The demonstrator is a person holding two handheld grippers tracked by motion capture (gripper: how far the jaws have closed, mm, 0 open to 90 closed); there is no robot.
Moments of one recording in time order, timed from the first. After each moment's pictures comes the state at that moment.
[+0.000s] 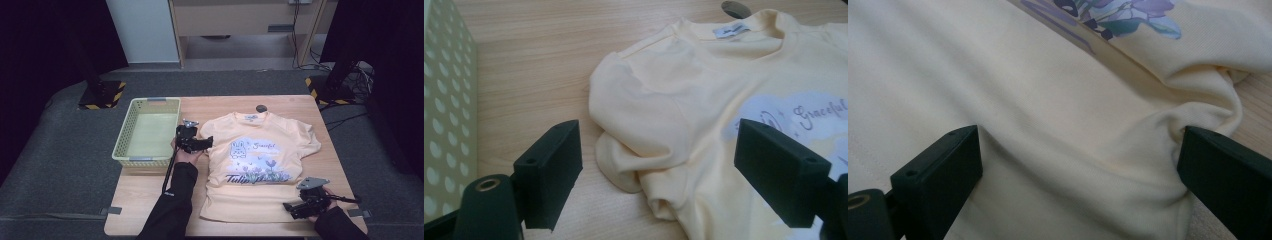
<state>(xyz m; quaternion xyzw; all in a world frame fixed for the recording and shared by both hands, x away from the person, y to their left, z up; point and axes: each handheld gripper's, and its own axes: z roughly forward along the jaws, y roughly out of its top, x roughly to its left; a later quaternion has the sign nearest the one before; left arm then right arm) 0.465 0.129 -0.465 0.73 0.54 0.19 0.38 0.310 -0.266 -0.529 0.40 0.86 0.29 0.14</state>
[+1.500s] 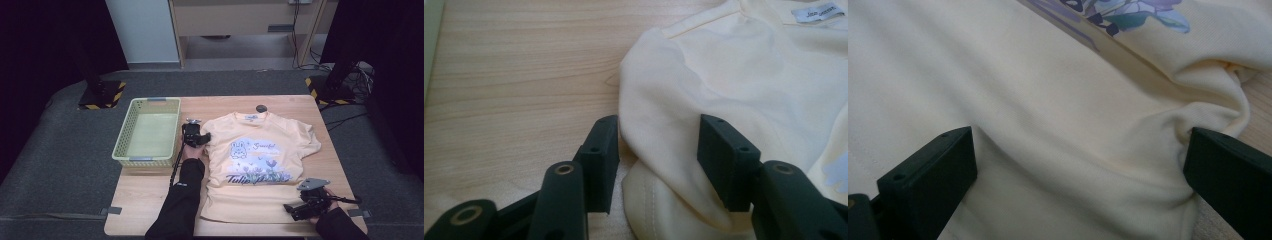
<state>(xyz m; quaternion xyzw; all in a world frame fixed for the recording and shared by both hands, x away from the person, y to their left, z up) 0.520 0.125 -0.526 0.71 0.58 0.18 0.36 0.309 -0.267 -0.530 0.40 0.86 0.28 0.14</state>
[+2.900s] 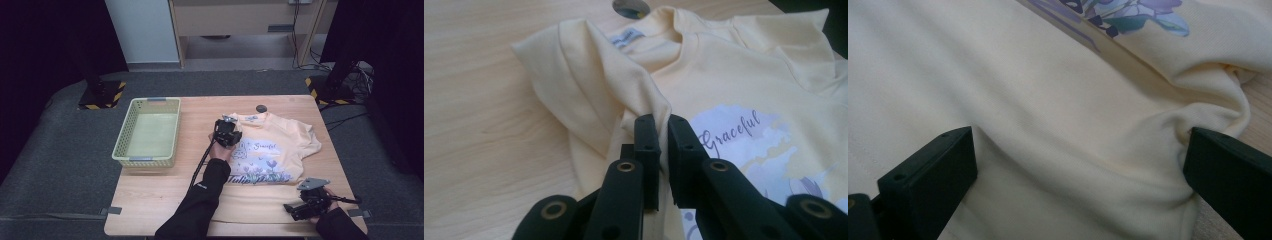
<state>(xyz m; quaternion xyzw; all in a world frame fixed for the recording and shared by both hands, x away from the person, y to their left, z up) 0.497 0.015 -0.486 0.78 0.46 0.12 0.41 0.309 -0.267 -0.530 0.40 0.86 0.28 0.14</state>
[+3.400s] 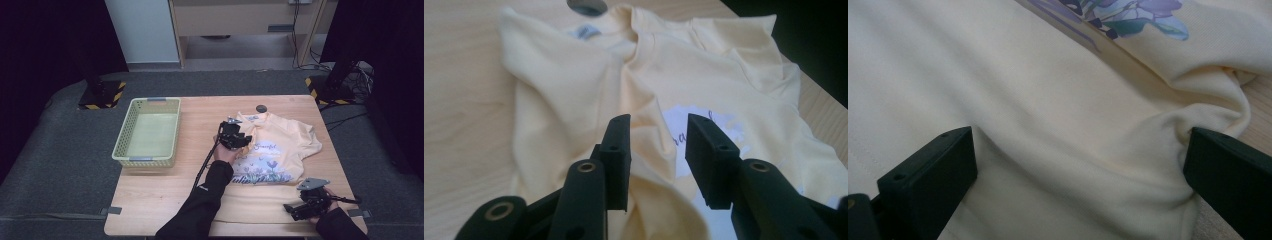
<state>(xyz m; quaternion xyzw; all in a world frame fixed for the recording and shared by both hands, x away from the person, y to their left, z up) 0.489 0.012 -0.476 0.77 0.44 0.10 0.45 0.309 -0.267 -0.530 0.40 0.86 0.28 0.14</state>
